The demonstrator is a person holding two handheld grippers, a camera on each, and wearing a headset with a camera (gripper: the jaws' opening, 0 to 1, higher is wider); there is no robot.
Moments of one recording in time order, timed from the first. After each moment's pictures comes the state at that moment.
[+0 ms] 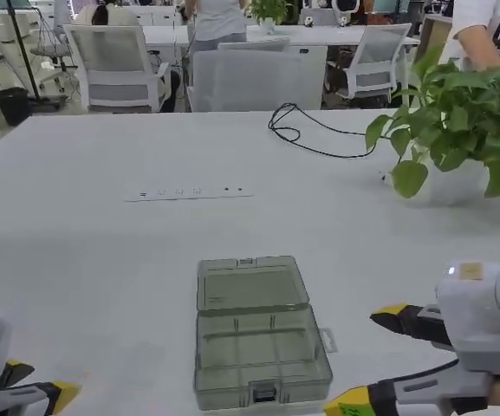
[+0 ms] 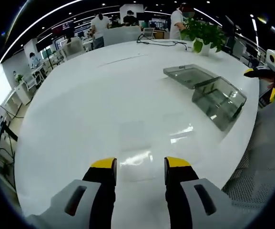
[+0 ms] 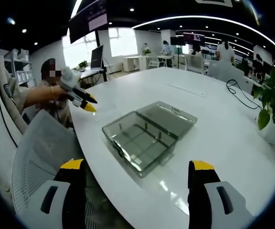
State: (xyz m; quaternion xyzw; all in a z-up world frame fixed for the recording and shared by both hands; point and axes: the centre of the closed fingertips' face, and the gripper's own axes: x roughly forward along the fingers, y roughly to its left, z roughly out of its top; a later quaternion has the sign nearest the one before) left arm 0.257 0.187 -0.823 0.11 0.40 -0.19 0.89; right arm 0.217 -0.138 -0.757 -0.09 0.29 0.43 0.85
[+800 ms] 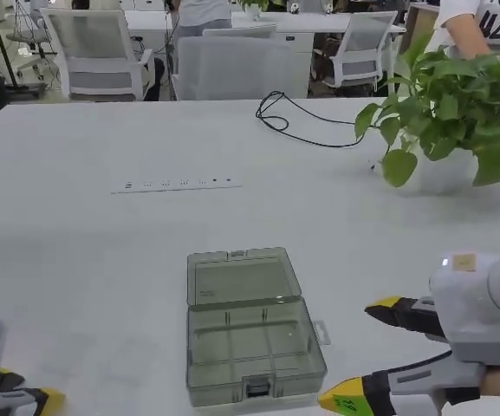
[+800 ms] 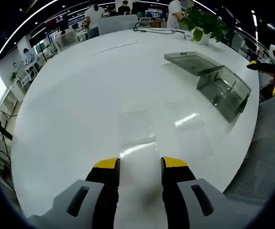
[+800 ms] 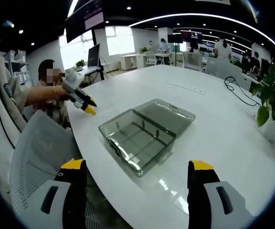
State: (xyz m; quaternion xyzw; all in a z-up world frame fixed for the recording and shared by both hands) left arm 0.261 0.190 -0.844 0.12 0.44 -0.21 0.86; right arm 0.221 -0.139 -0.762 -0.09 0.30 0.42 0.85
